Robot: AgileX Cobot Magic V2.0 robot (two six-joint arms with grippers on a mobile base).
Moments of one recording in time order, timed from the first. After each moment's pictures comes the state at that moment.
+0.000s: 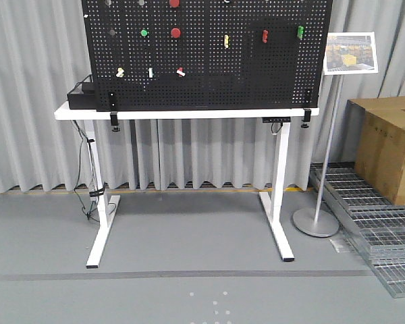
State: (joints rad) left arm -0.03 -0.02 0.03 -0.12 0.04 0.03; right arm -0.03 -0.01 0.03 -0.03 0.10 0.07
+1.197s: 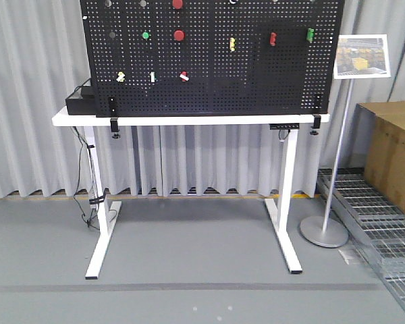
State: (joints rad) left arm -0.03 -0.02 0.03 -0.12 0.04 0.03; right arm -0.03 -0.01 0.03 -0.03 0.10 0.07
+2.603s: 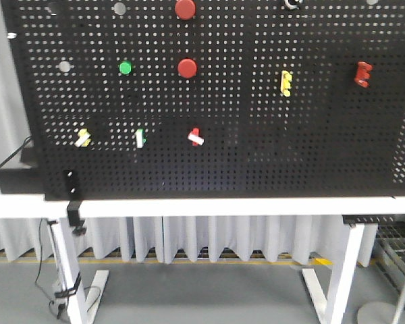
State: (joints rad) left arm -0.03 -0.02 0.03 -0.12 0.04 0.03; right arm -0.03 -0.01 0.03 -0.03 0.10 0.07
